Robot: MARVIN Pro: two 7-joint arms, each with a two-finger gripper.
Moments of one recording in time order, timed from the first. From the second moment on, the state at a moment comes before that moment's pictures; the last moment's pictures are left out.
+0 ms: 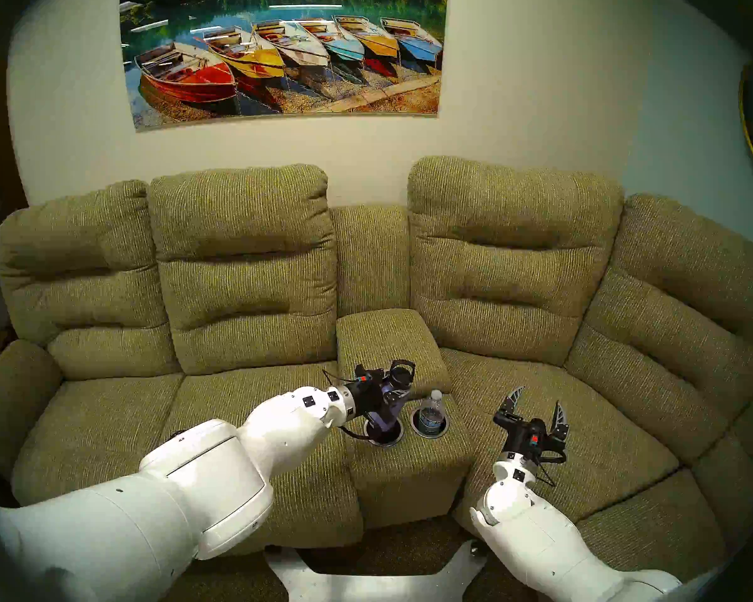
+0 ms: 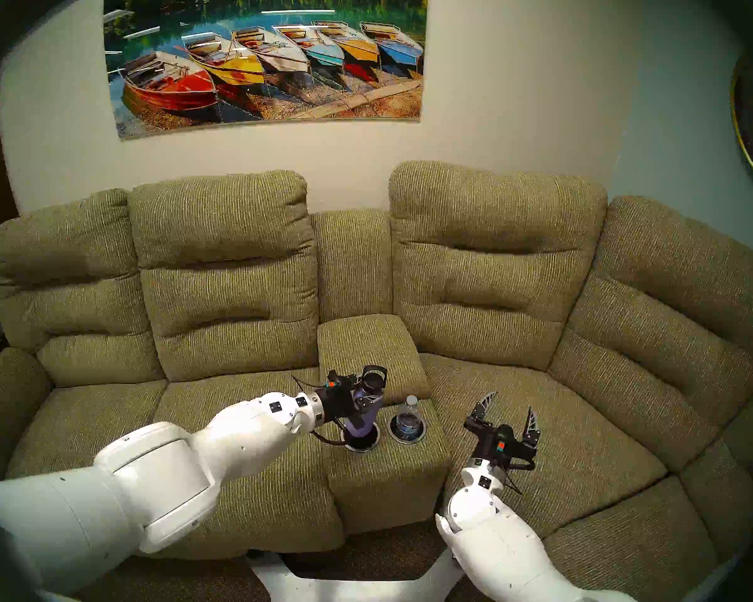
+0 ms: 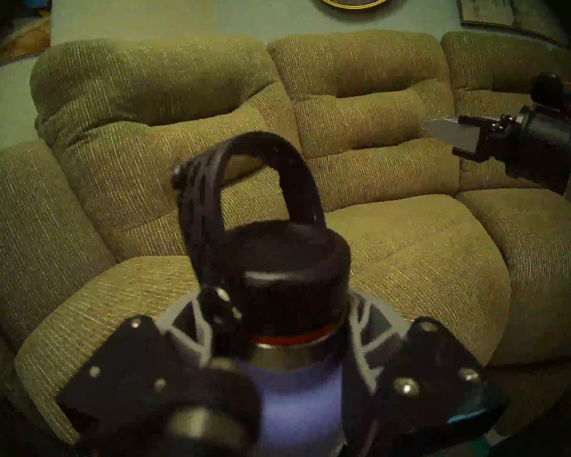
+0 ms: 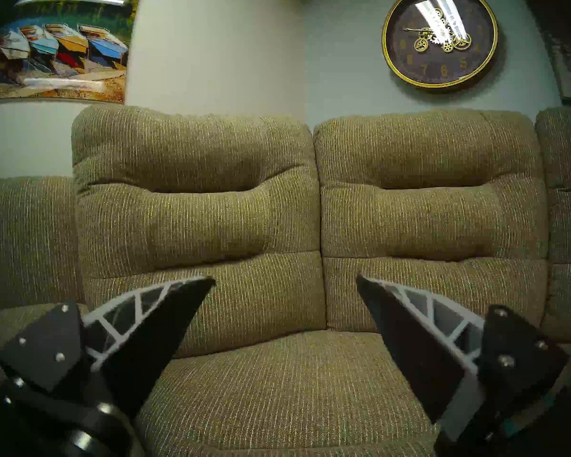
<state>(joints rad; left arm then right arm) 0.83 -1.55 -0.63 -0.21 -0.46 -0.66 -0.60 -1.52 -1.30 1.15 -1.04 0.16 -0.70 -0.91</state>
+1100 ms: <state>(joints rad) 0.88 -1.56 -0.66 -0.14 -0.47 -0.72 -0.67 -1.55 -1.29 1.16 -1.10 0.21 -0.64 -0.87</state>
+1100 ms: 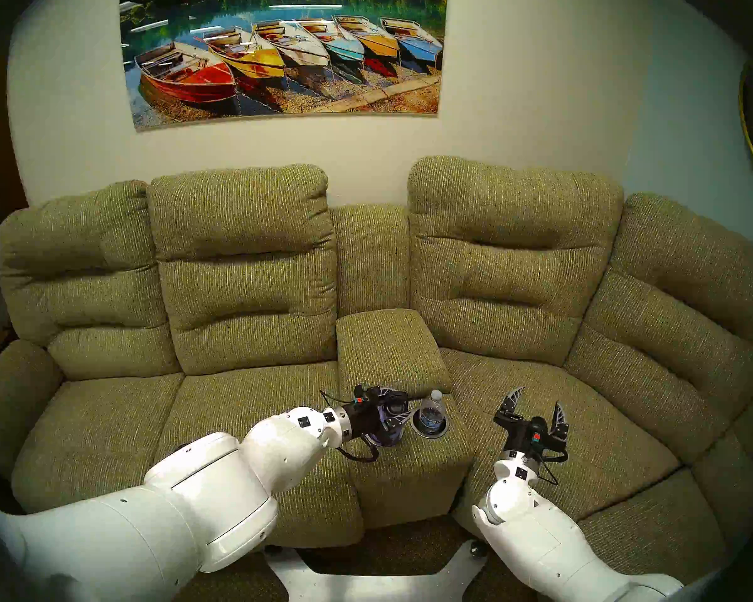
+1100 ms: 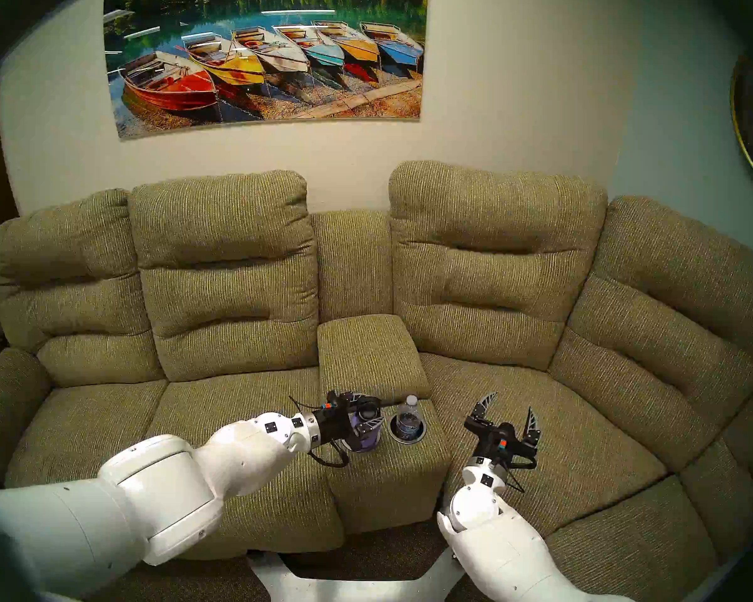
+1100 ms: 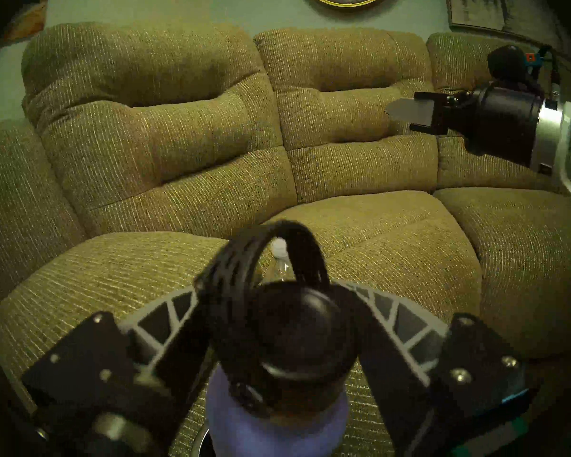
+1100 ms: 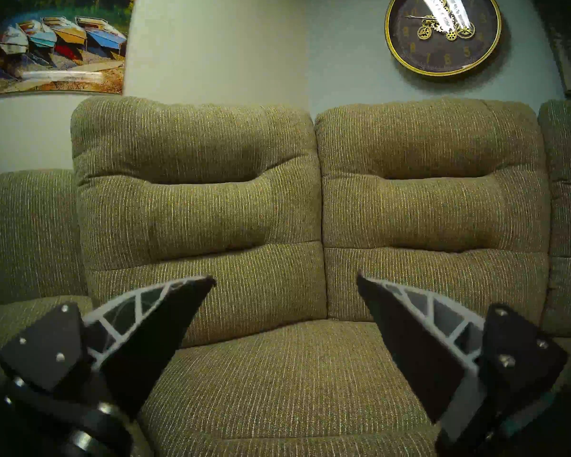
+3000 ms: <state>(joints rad) 1.10 -1.28 -0.73 -0.77 -0.61 -0.95 -0.87 -1.57 -1.28 1.18 -1.15 0.24 -0.62 -0.84</state>
